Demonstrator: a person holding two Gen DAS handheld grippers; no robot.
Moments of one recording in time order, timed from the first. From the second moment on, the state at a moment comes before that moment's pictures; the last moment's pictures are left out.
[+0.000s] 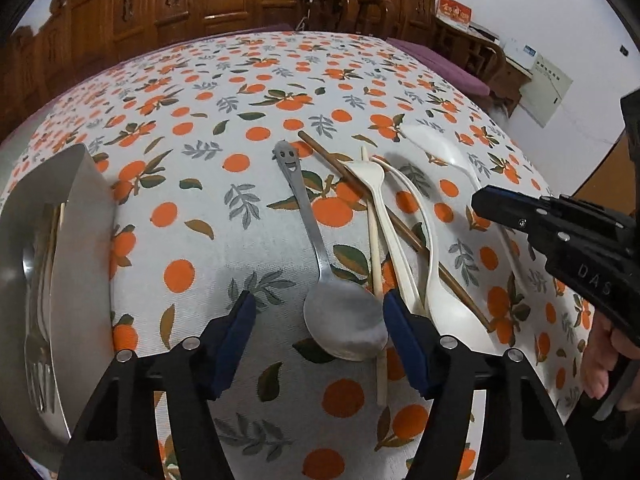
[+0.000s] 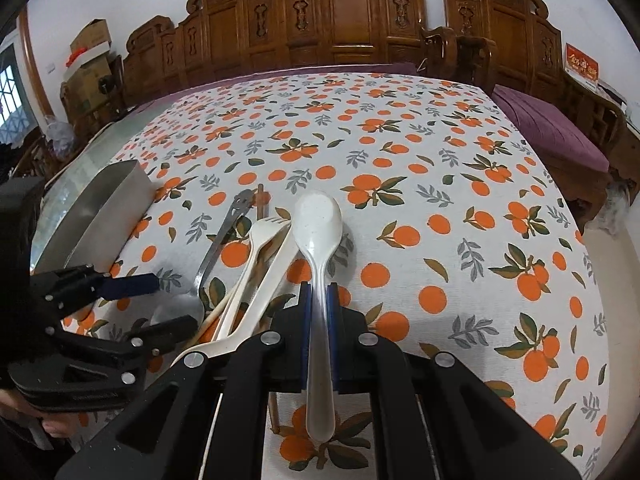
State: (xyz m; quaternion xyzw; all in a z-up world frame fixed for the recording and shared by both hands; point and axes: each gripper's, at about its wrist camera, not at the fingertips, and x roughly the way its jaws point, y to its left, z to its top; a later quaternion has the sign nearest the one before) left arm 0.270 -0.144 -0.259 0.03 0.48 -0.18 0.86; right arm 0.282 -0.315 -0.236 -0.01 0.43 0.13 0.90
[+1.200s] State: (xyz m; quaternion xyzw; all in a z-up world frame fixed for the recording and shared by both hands) left arm 0.257 -0.120 -0.221 0.02 0.43 -0.13 0.89; right arm 0.282 -0.306 -0.233 -0.01 0.42 0.13 0.90
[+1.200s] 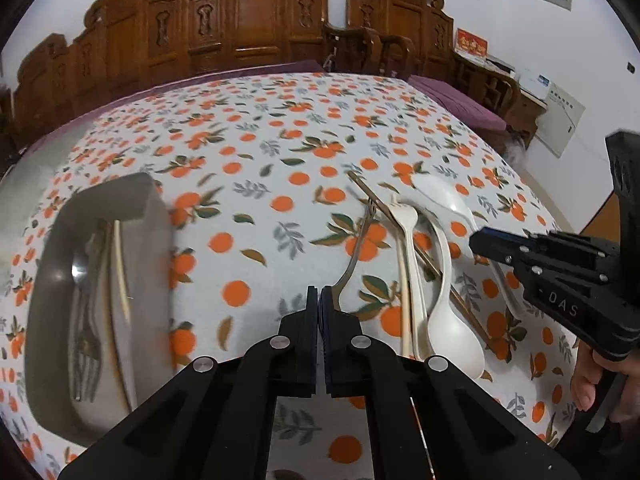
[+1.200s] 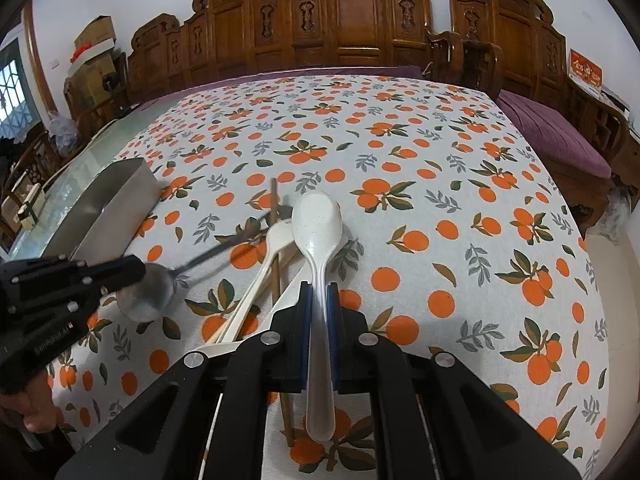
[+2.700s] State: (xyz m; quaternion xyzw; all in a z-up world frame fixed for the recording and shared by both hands) left arm 0.226 0.012 -0.162 0.01 0.37 0.01 0.93; right arm 0.249 -0.225 -0.194 -0.02 0.38 0.22 0.90
